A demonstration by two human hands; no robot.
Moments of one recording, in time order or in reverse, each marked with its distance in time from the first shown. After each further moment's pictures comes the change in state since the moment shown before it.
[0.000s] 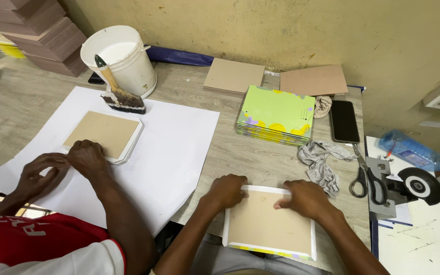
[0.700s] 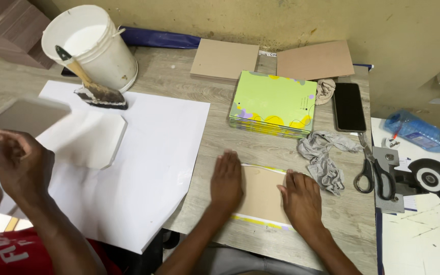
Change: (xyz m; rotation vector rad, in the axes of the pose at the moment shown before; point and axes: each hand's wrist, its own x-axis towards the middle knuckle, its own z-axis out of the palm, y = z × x) left_hand 0.080 -0.058 0.101 0.381 0.805 0.253; right_hand 0.041 0.036 0.128 -0.212 0.792 -0.039
